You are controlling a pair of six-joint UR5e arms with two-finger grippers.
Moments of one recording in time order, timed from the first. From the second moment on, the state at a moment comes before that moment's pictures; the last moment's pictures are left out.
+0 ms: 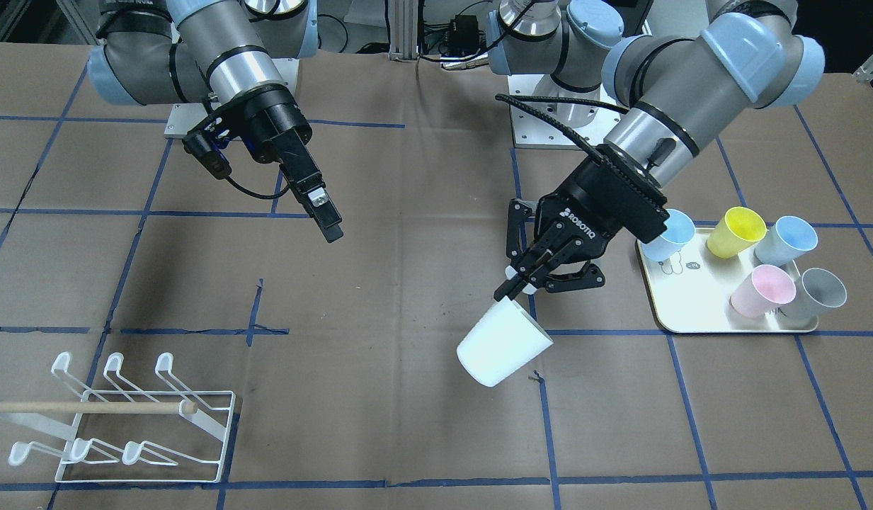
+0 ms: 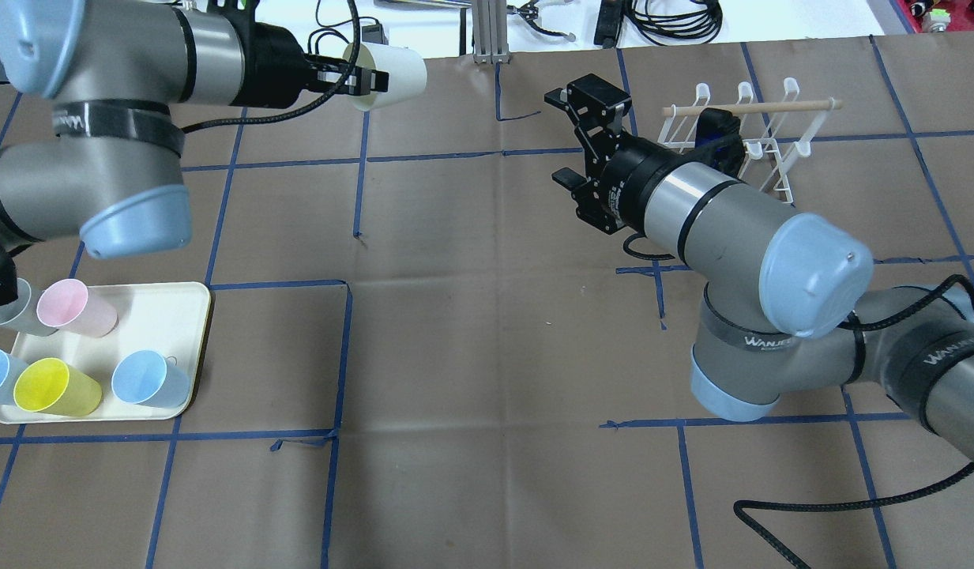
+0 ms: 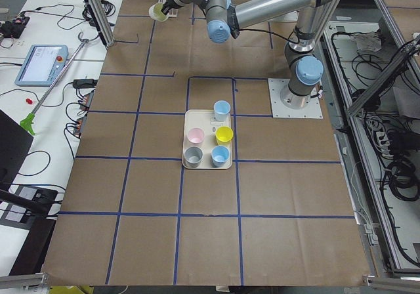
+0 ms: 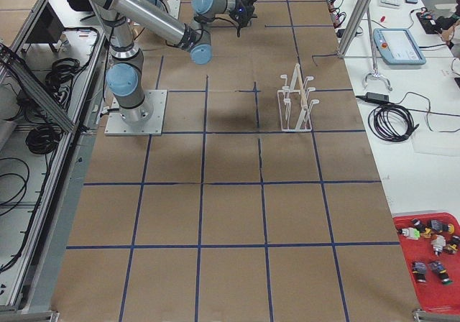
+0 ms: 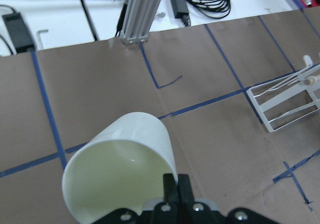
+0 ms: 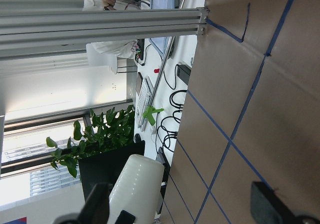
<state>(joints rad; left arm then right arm) -1.49 -1.70 -1.87 -0.51 0.82 0.35 1.67 -1.47 2.23 -3.50 -1.11 1.51</state>
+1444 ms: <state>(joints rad) -1.57 -1.81 -2.12 0.17 0.63 0.04 1.68 -1.32 2.17 -3.58 -1.03 1.52</state>
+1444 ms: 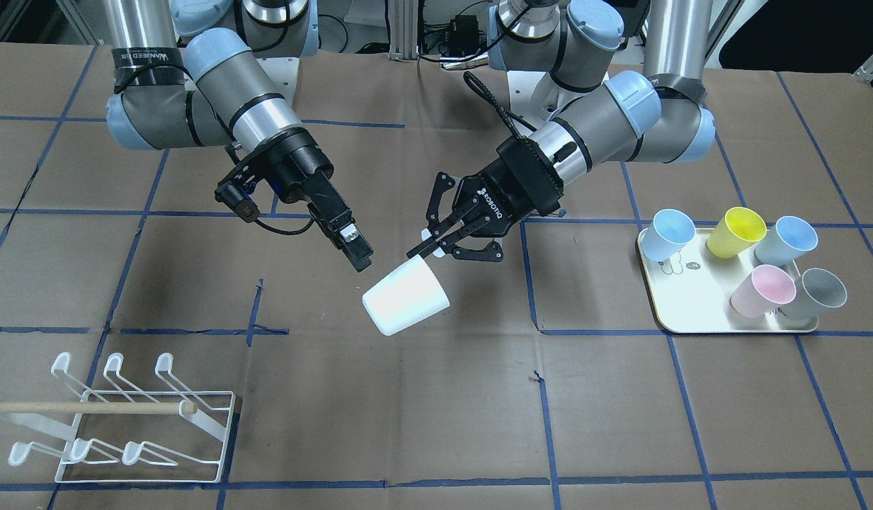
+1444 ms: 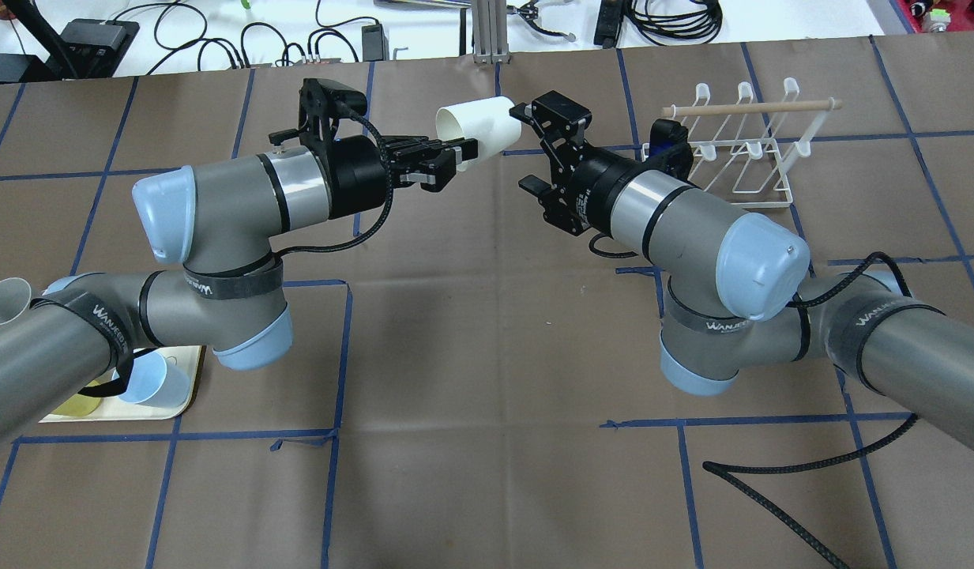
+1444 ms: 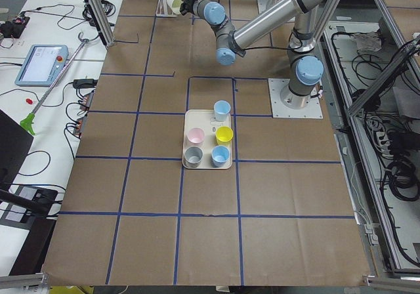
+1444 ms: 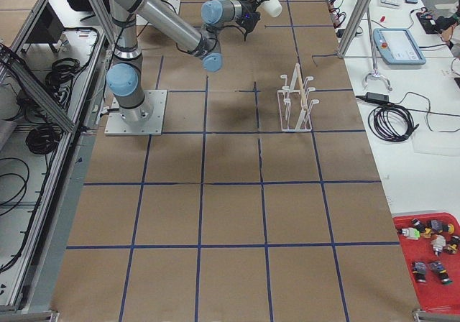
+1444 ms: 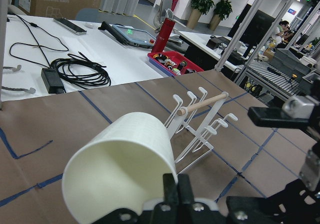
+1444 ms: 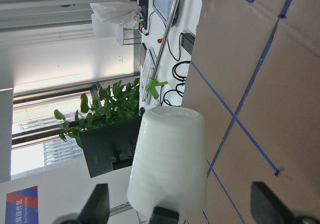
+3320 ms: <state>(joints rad) -1.58 -1.82 -2.16 0.28 0.62 -0.06 1.73 -1.21 2.06 -3.58 -1.07 1.57</state>
